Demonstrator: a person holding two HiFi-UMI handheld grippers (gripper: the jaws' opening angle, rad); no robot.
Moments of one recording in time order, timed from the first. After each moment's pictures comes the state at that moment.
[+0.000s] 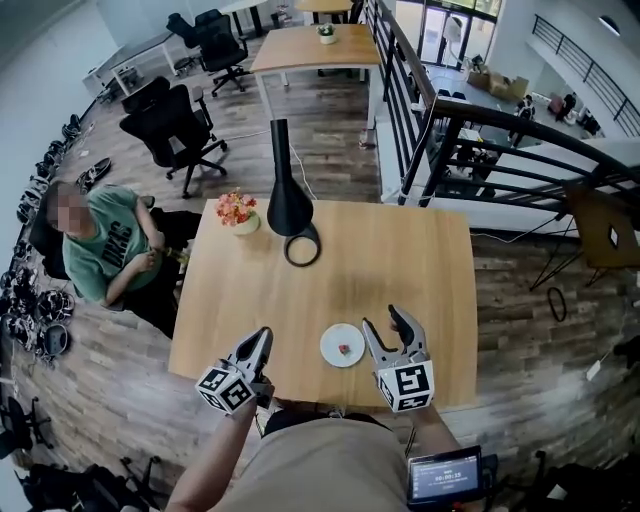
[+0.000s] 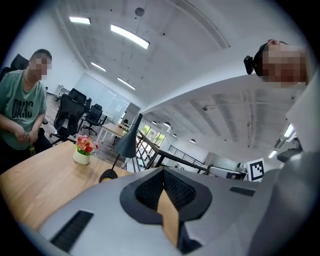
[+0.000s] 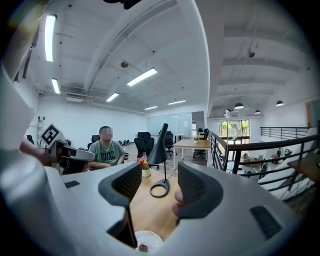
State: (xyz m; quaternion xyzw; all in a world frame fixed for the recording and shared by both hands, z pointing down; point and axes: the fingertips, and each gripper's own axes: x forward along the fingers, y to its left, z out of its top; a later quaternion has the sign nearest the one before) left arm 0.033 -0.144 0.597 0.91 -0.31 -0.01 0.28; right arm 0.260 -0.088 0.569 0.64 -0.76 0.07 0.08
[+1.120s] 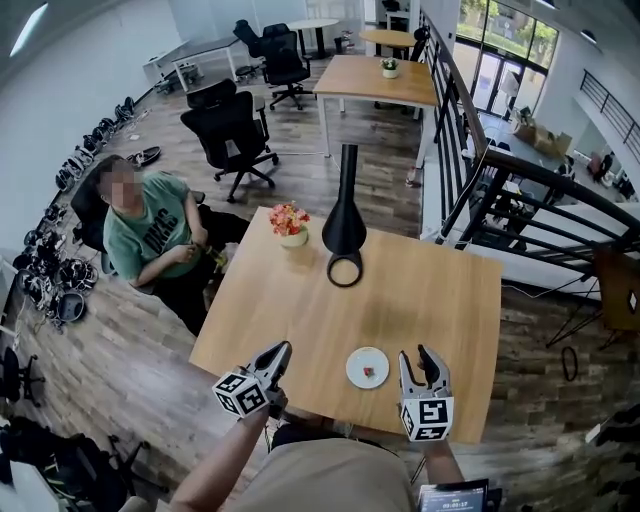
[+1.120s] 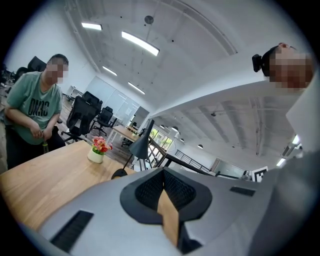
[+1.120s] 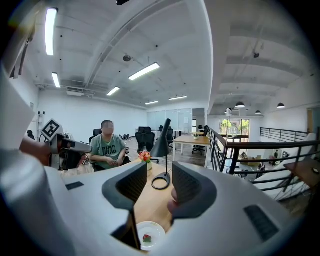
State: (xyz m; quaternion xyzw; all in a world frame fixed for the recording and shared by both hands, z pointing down) left arm -0.026 -0.133 0.600 0.89 -0.35 -0.03 0.30; right arm 0.243 -0.061 0.577 0.65 -0.75 0.08 0.11
